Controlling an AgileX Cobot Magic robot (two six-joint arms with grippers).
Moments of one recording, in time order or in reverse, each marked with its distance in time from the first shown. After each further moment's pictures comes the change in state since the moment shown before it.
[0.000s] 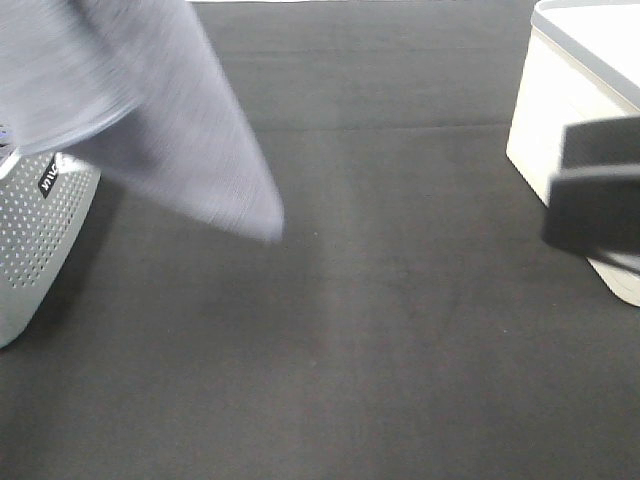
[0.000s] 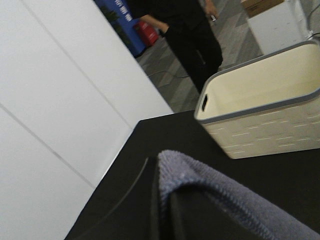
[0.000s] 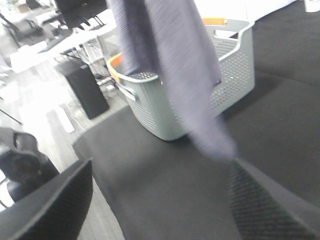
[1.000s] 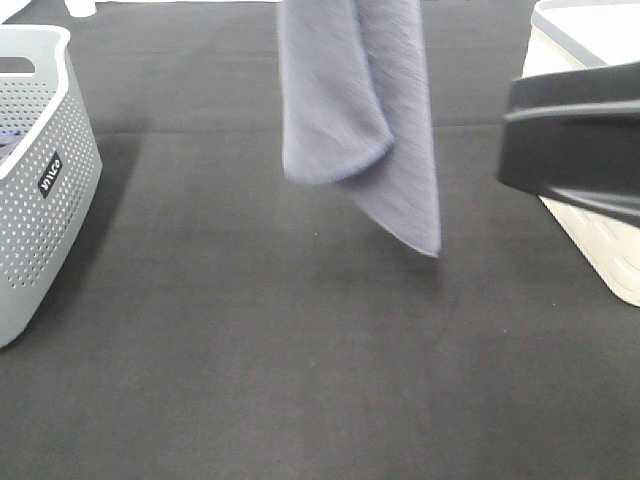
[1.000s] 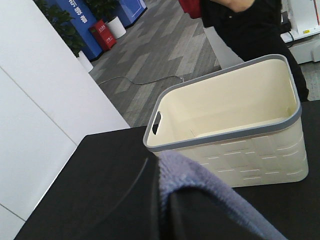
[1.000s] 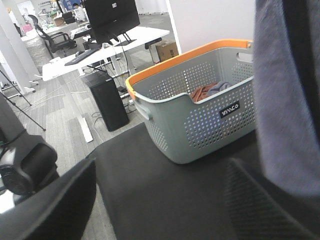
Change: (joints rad) left arm -0.546 0.301 0.000 0.203 -0.448 -0.110; right arm 0.000 0.183 -0.002 0.186 0.066 -0.303
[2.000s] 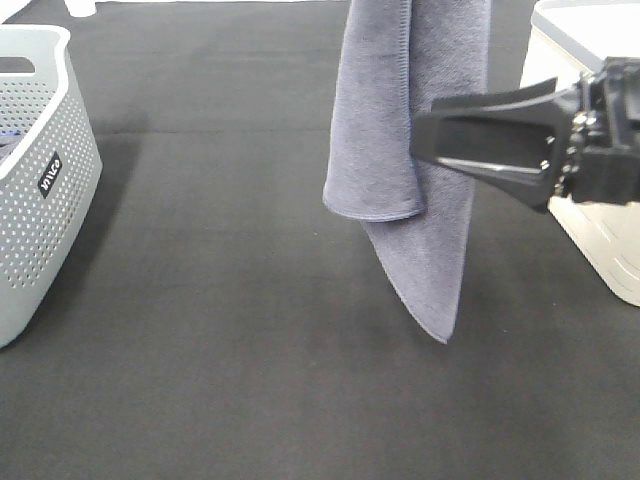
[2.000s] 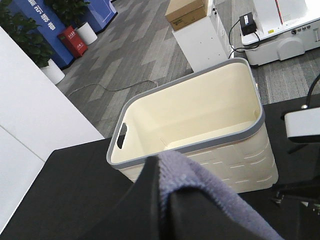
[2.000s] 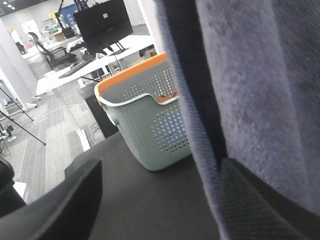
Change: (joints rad) left arm -0.127 0.064 0.000 0.010 -0.047 0.019; right arm 0.000 0.468 -0.003 0.243 0.039 -0.448
